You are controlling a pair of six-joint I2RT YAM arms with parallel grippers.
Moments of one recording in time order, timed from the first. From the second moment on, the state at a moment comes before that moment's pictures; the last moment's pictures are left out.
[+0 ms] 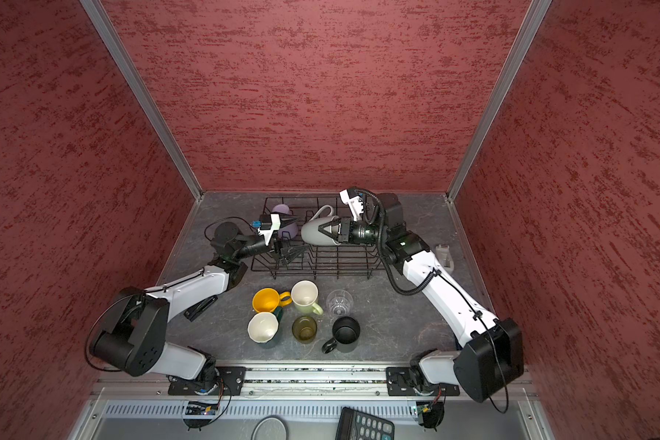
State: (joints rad) left arm -0.36 1.47 0.76 0.91 0.94 0.02; right arm 0.43 1.34 1.20 -0.15 -0.84 0.74
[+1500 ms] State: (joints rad) left arm -0.41 1.54 0.79 1.06 0.94 0.16; right arm 0.43 1.40 1.05 0.33 -0.97 1.31
